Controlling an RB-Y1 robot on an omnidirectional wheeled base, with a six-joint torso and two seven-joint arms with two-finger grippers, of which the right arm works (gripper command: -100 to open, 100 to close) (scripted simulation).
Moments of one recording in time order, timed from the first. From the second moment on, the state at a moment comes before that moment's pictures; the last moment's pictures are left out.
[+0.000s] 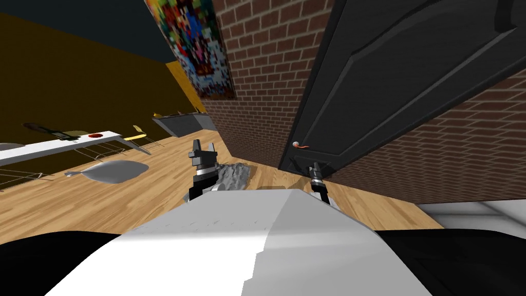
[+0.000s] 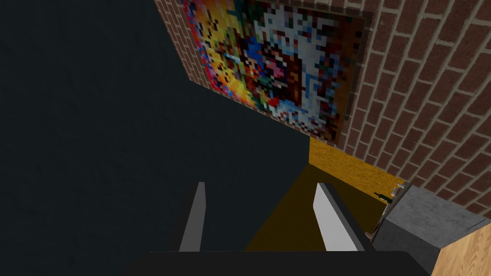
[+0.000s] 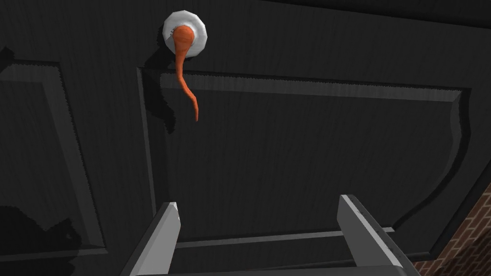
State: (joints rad) arm 0.26 -0.31 -0.30 -1.14 -0.13 -0.72 -0.13
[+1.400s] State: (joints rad) arm 0.19 -0.40 -0.40 -0.81 -0.17 -0.75 -0.20
